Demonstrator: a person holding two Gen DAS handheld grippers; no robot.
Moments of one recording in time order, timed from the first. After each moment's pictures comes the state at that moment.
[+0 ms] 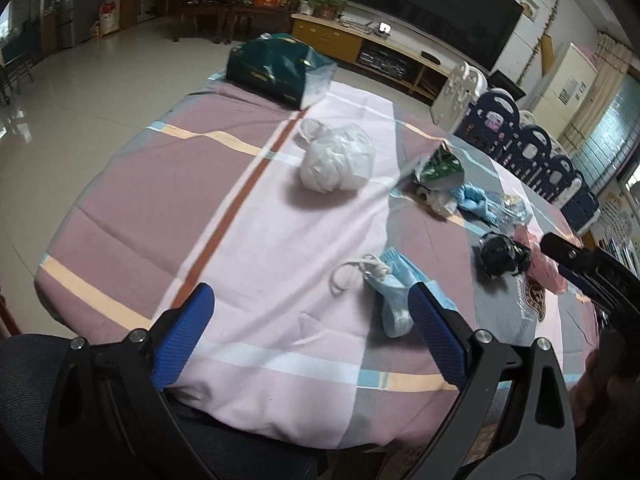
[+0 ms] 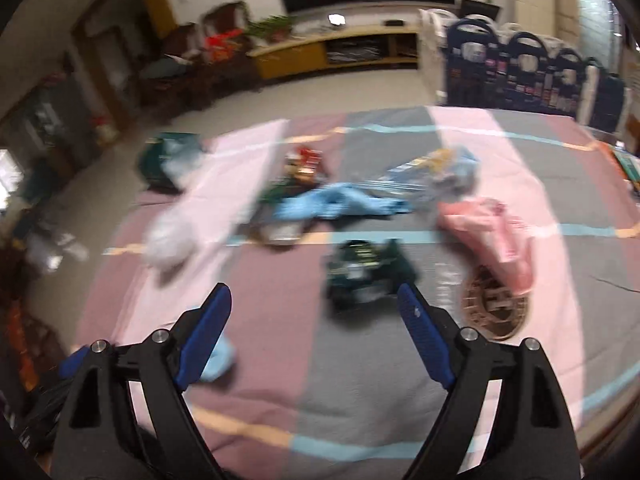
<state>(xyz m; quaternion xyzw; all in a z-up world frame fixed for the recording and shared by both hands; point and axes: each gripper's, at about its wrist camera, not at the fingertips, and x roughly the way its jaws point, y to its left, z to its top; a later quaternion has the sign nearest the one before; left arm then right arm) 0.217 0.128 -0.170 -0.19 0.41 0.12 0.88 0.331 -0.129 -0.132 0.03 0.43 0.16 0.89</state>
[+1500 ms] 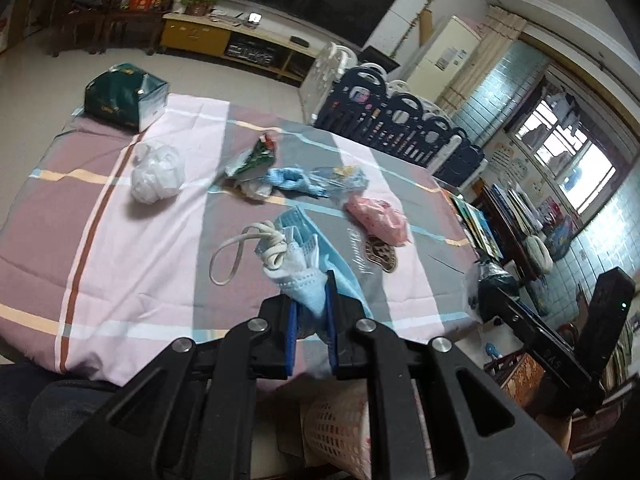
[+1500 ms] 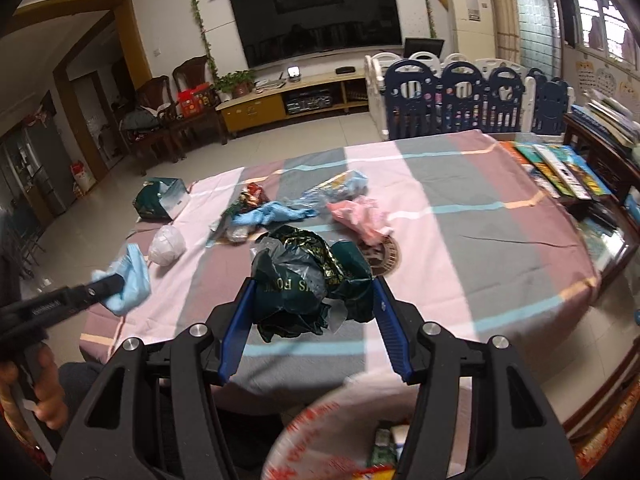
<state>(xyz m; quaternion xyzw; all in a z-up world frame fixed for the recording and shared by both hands) 0.189 0.045 -0.082 -0.19 0.39 -0.13 0.89 0.168 -0.253 -0.063 0.07 0.35 0.10 0.93</state>
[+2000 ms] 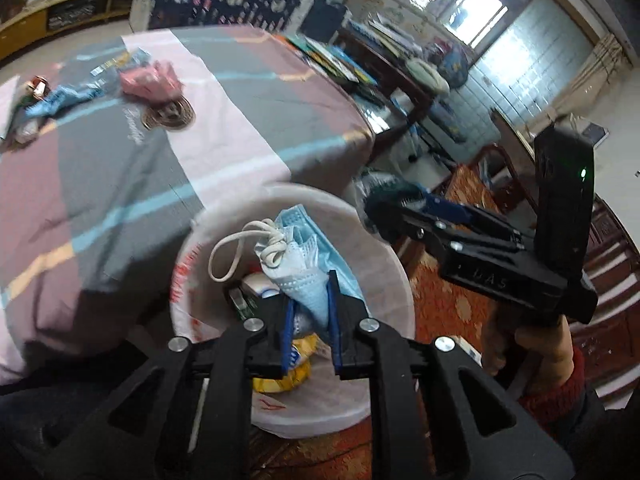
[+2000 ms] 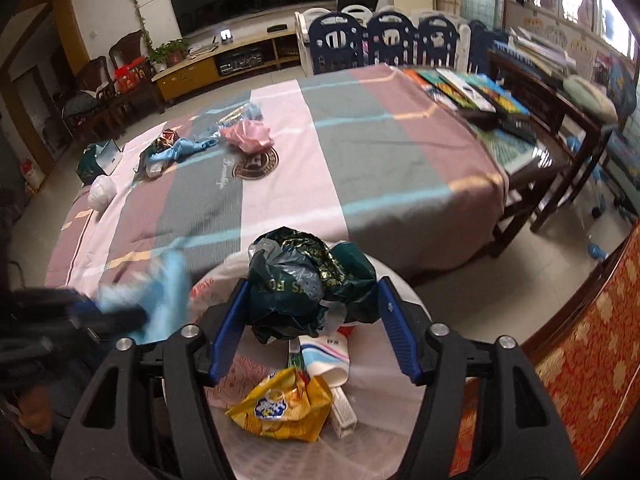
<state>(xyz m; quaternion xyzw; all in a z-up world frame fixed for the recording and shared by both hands) 0.144 -0.139 -0.129 -0.04 0.51 -0.39 0.77 0.088 -0.343 -0.108 0.08 0.43 0.00 0.90</state>
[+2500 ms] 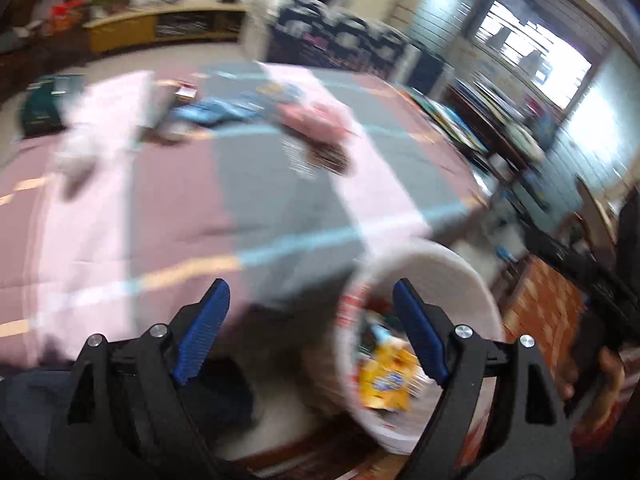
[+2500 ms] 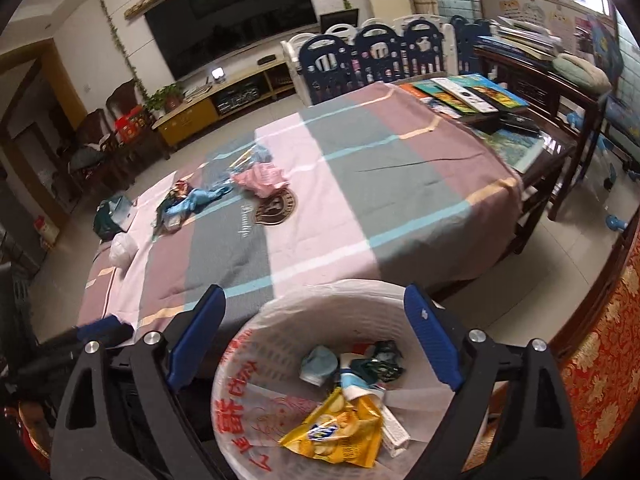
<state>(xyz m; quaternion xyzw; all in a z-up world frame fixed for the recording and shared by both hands) 0.169 -0.018 -0.120 -0.07 0.45 -0.16 0.88 0.109 -0.323 -0.087 0.15 0.38 0.00 0.91</state>
